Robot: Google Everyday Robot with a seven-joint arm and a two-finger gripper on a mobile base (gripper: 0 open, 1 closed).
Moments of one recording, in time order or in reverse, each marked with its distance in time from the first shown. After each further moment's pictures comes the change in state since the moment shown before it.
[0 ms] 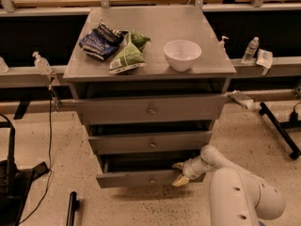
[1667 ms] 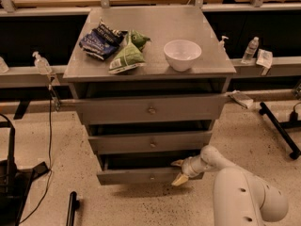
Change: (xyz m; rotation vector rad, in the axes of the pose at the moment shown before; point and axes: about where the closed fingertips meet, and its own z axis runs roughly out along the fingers) arm -0.009 -0.028 -0.009 0.116 -0.009 -0.020
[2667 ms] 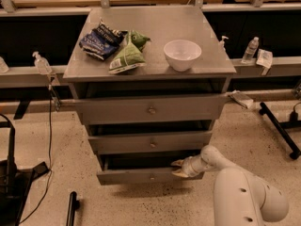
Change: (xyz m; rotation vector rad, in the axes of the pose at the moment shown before) arm 0.000 -0.001 0.000 0.002 -0.002 -0.002
